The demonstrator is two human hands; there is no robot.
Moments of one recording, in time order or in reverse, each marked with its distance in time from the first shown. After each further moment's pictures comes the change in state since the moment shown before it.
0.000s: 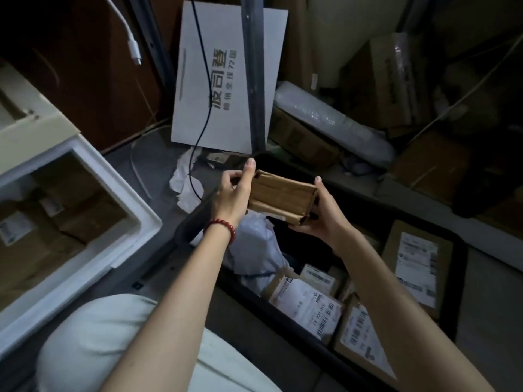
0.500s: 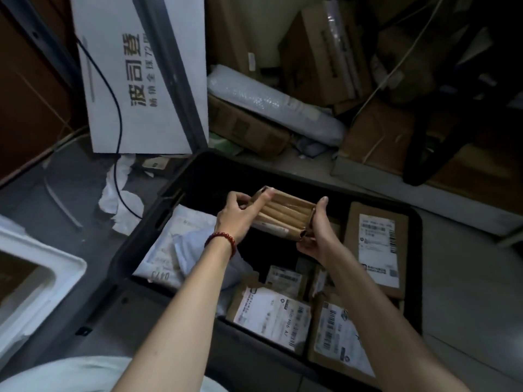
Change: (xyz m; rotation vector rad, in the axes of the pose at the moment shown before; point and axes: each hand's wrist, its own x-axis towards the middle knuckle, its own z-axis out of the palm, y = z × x) left_hand 0.018 -0.027 0.103 0.159 -0.424 -0.031; right_hand 0.035 0.041 -0.086 0.124 0.321 0.186
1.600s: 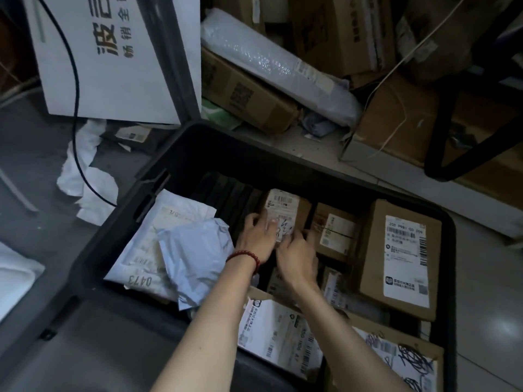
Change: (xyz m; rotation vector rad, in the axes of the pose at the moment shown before) left_hand 0.071 -0.096 0.067 0.333 -0.234 0.036; right_hand 0.043 0.076 0.044 -0.959 0.403 -0.369
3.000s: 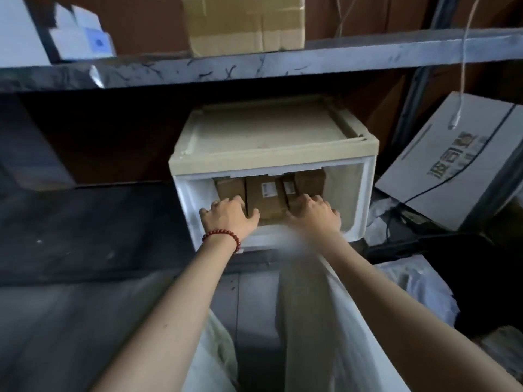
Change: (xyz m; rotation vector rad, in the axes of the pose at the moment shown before) left_hand -0.491 -0.137 -0.221 0.367 1.140 -0.763; right_hand -0.371 -0.226 0.023 -0.371 -0.340 -1.298
